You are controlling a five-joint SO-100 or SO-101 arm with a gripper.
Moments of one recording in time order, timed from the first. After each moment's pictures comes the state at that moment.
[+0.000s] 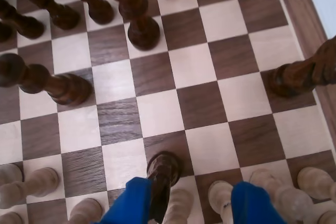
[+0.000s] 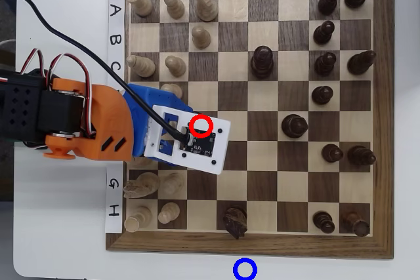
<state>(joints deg) 5.2 126.1 125.2 59.2 100.5</state>
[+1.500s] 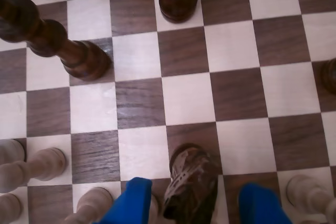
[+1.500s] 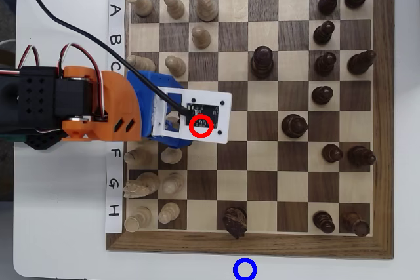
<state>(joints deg) -1.0 126.1 133.2 53.3 100.5</state>
